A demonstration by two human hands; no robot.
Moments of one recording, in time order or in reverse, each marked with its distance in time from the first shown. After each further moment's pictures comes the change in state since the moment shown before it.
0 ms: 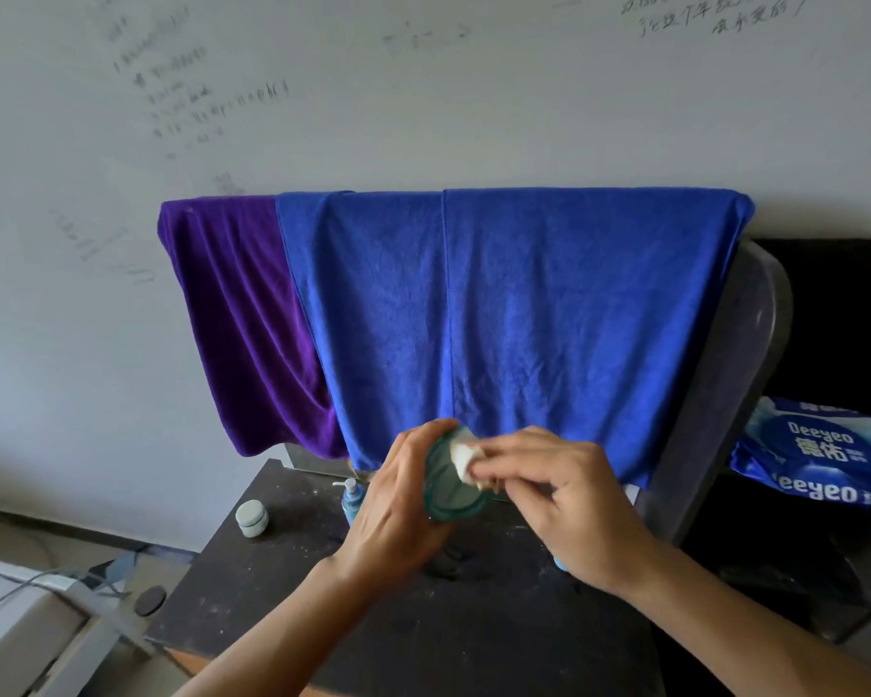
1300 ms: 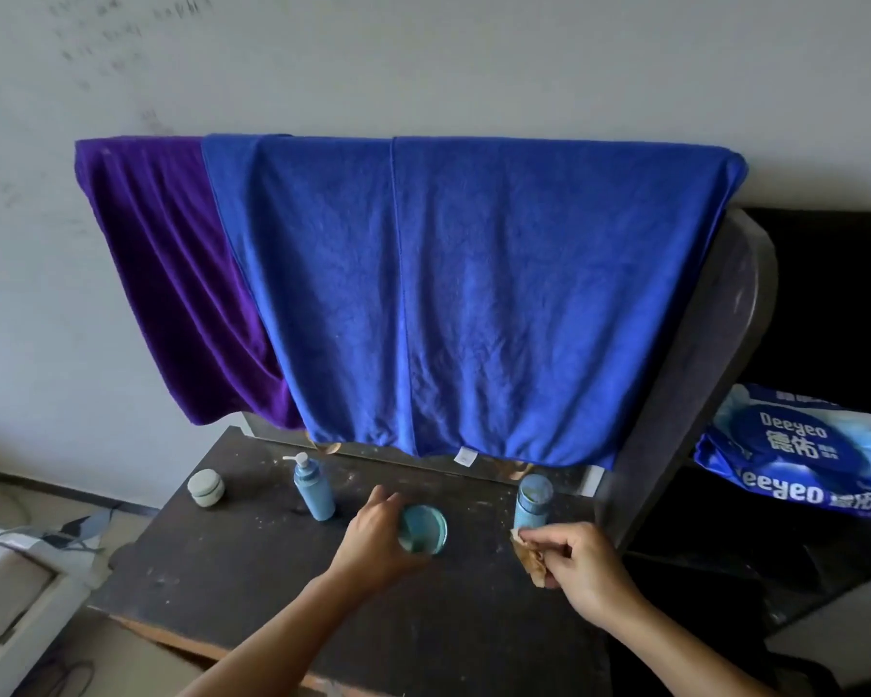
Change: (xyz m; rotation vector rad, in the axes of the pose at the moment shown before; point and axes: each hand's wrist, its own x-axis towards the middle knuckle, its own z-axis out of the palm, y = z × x) left_hand -0.043 -0.074 0.105 0.179 -0.491 -0.638; right_hand -0.119 0.174 -0.001 0.166 -0.118 0.852
